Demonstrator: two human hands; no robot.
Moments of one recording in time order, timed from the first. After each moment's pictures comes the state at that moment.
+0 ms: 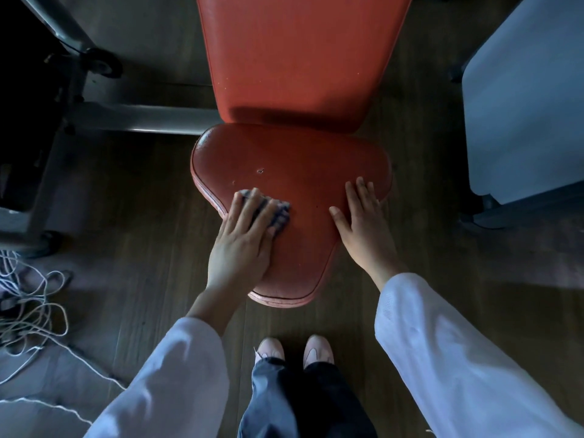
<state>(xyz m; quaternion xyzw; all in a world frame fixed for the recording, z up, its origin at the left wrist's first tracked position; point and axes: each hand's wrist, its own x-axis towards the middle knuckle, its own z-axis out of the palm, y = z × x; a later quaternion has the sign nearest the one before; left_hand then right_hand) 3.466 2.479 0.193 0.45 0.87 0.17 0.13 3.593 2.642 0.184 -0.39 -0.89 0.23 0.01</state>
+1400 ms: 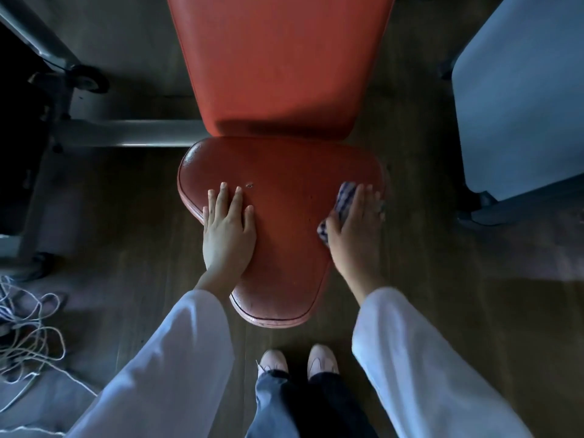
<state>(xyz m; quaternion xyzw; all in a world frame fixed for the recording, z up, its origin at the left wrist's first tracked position) 3.436 2.521 0.190 0.28 0.92 0.22 0.19 3.573 2.629 0.175 -0.52 -0.82 0.20 0.10</state>
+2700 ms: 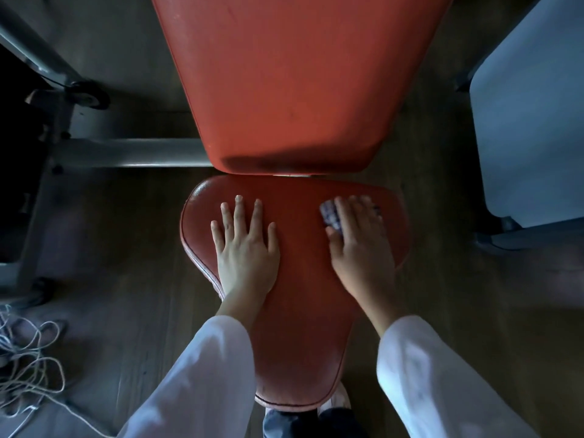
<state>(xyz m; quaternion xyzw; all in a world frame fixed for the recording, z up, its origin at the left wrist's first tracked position) 3.408 2.571 0.176 0.29 0.93 0.13 0.15 3.527 2.675 0.163 -0.40 -0.89 0.14 0.14</state>
